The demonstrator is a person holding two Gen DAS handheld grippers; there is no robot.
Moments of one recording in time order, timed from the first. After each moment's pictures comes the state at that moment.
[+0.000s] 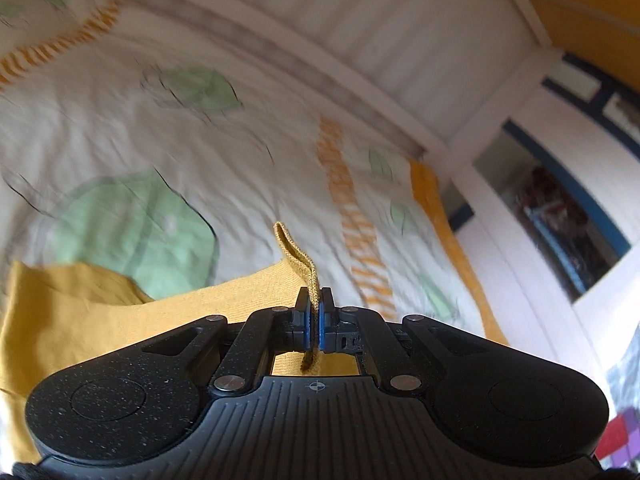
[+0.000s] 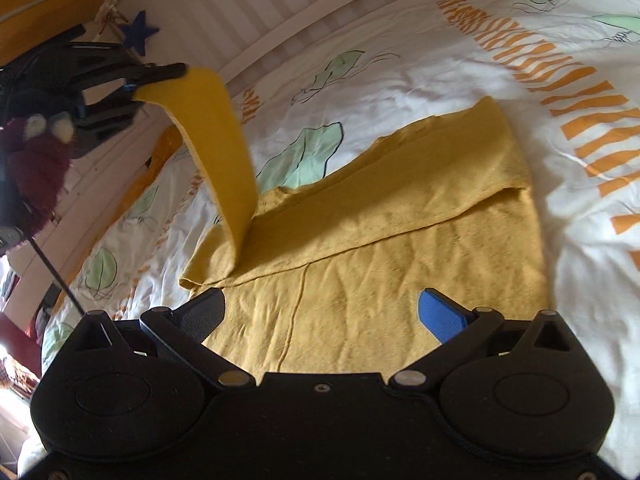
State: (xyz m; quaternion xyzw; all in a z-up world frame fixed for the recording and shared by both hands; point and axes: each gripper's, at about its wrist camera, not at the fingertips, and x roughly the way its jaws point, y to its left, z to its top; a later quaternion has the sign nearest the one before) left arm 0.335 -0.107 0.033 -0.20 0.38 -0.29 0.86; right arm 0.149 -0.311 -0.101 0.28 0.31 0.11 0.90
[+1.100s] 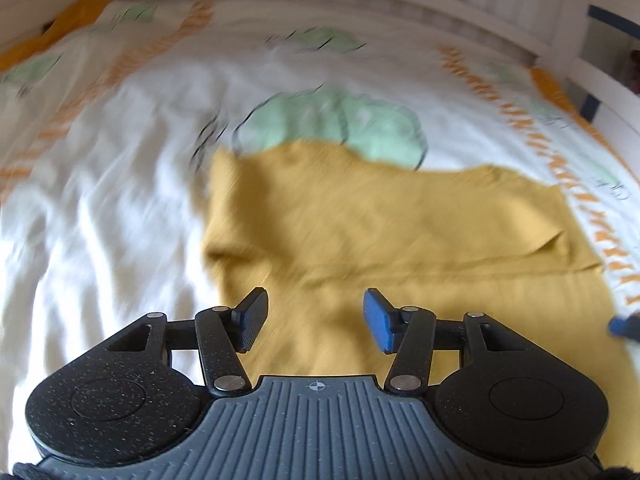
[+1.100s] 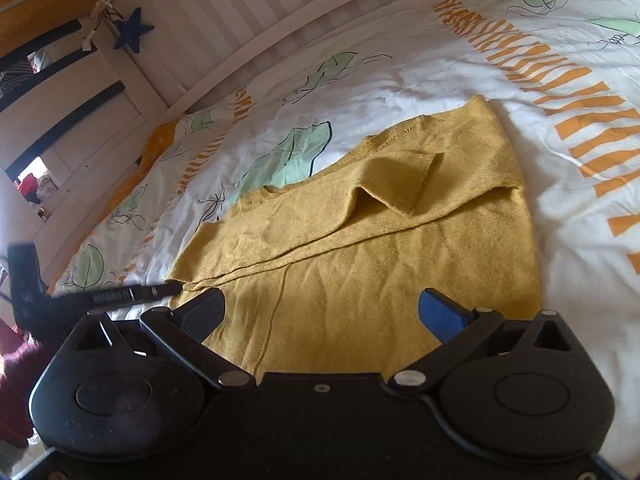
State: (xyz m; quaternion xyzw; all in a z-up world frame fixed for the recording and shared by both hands) left arm 0.250 -0.001 -0.085 -0.01 0.41 -0.12 0.90; right arm 0.153 -0.309 -0.110 0.26 0.31 0.10 0.91
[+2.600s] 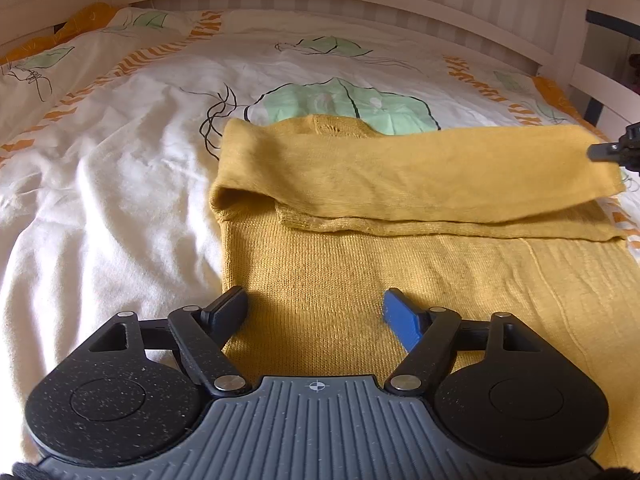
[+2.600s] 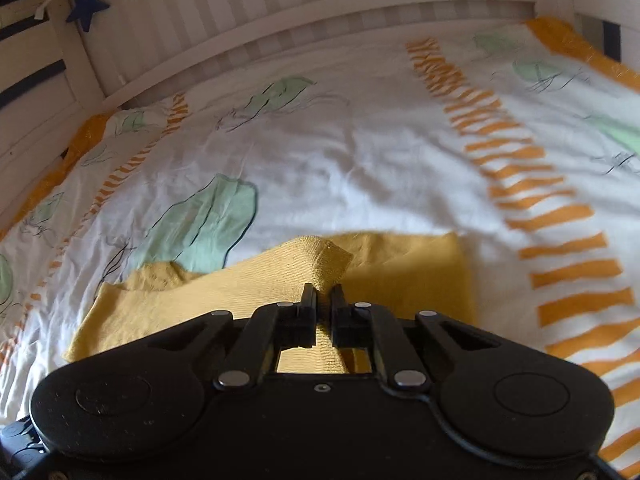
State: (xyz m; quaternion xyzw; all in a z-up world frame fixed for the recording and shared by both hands) left arm 0.233 0.003 -0.133 -0.01 0.37 -0.12 0.92; right arm 0.270 -0.346 -0.069 0.16 0.33 0.00 0.93
